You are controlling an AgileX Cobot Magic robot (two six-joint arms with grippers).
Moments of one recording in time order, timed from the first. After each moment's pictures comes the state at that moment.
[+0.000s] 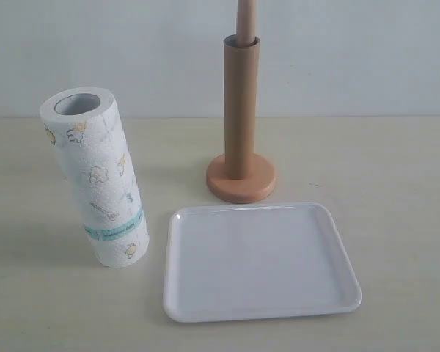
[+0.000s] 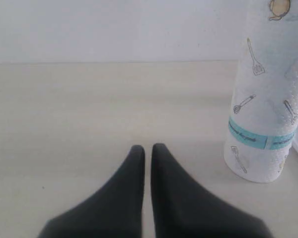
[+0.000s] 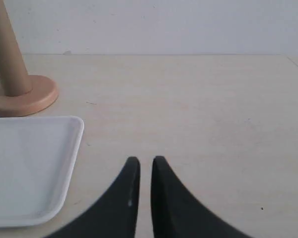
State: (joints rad) left arm -0.01 0.00 0.00 0.00 0.31 0.00; right arm 0.07 0.00 0.00 0.00 0.33 0.03
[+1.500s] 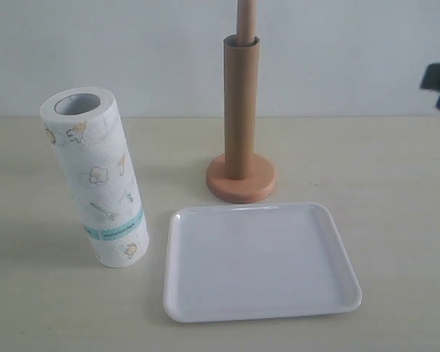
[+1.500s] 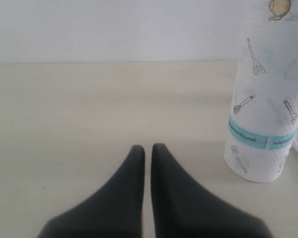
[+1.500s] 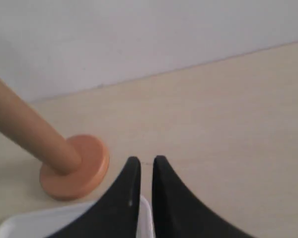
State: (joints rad) left arm -0.01 0.00 0.00 0.00 0.31 0.00; right arm 0.20 1.08 -0.69 -0.01 0.16 0.33
